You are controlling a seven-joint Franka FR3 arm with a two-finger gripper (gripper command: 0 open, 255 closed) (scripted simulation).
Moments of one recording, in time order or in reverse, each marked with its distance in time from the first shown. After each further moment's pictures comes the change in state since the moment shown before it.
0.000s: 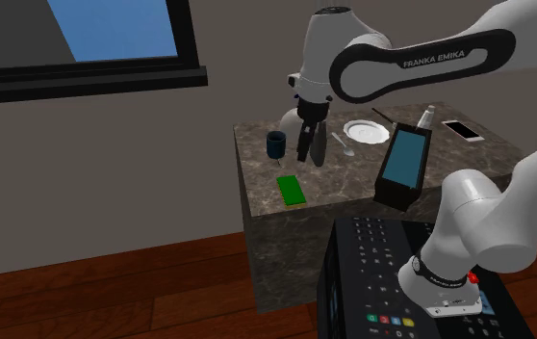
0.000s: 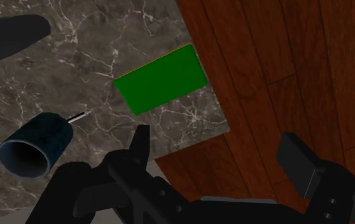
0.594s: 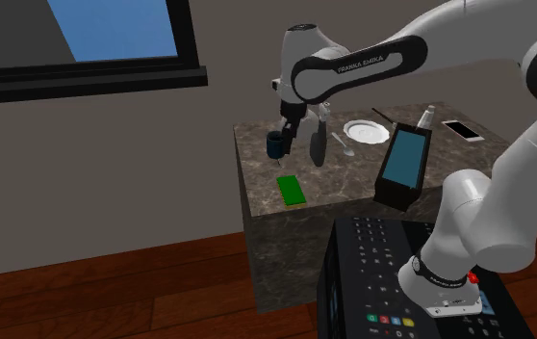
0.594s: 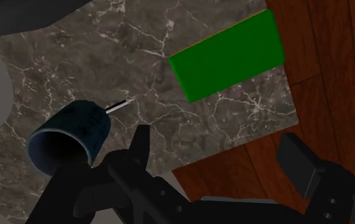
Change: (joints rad) arm -0.021 0.309 -0.138 0.169 0.046 0.109 -0.180
